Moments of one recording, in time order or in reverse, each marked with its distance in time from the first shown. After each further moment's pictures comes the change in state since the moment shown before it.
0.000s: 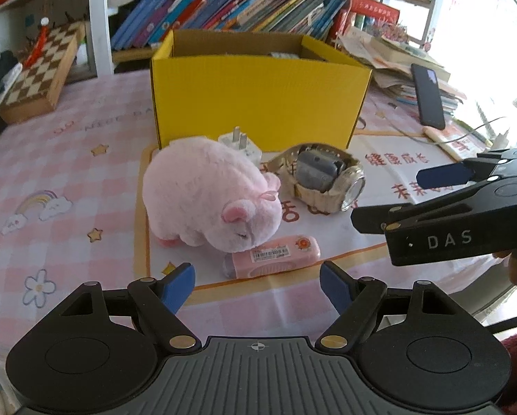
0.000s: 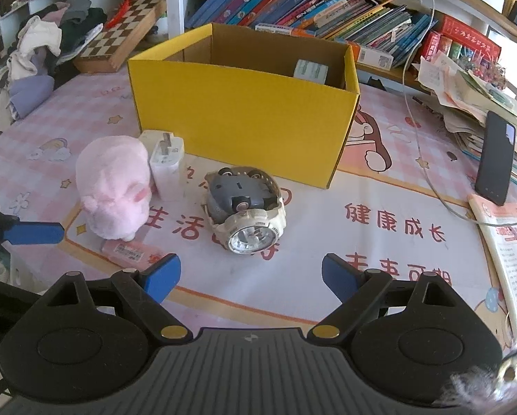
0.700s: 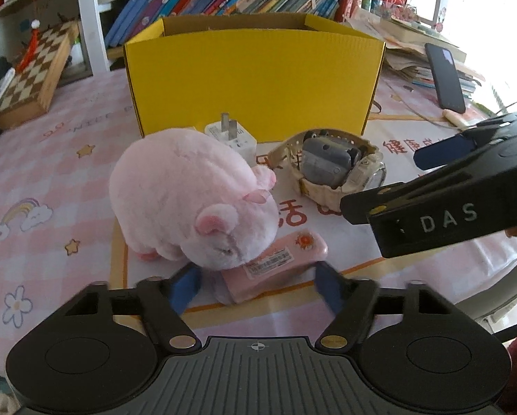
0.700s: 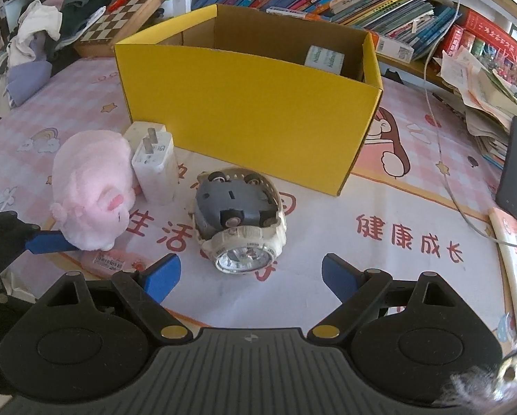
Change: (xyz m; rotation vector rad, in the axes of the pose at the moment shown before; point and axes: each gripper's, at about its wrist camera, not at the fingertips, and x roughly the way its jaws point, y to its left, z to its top) left arm 0.034 -0.013 0.004 0.037 0.016 0.062; right arm 0.035 -0.009 0.018 -0.041 0.052 0.040
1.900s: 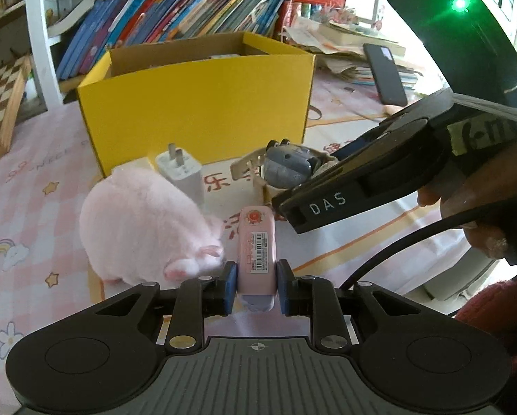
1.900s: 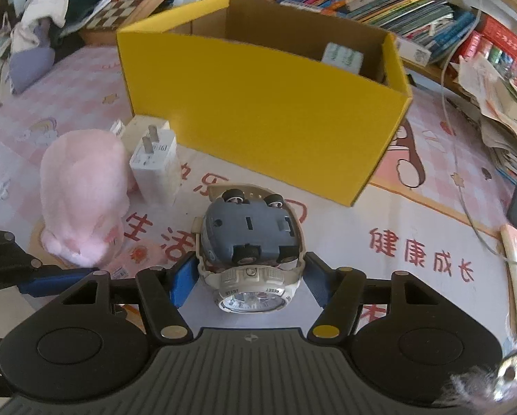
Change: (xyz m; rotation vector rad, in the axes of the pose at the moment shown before) left arm -0.021 -0.012 0.003 0.128 -0.041 -0.144; right arm 0.013 0.001 0.010 -0.026 0.015 0.006
